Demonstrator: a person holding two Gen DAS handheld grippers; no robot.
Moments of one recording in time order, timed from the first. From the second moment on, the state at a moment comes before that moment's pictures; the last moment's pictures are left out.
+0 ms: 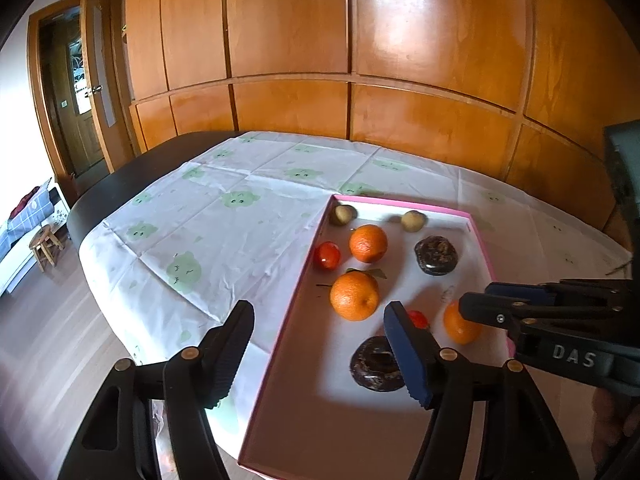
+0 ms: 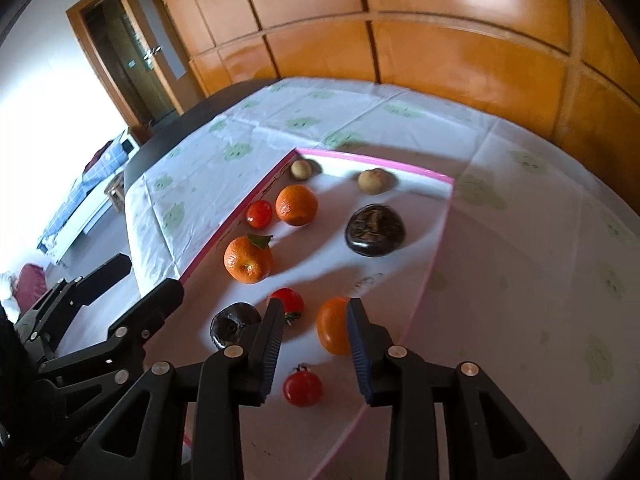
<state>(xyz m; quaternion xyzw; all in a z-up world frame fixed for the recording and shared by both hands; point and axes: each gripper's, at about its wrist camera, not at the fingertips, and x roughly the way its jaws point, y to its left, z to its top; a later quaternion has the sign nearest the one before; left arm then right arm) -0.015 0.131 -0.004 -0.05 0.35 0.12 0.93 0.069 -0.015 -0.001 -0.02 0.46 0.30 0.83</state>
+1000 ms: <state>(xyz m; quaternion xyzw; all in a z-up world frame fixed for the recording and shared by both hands) -0.042 0.089 0.010 -0.04 0.33 0.09 0.94 -0.009 -0.077 0.008 0.00 0.40 0.16 0.90</state>
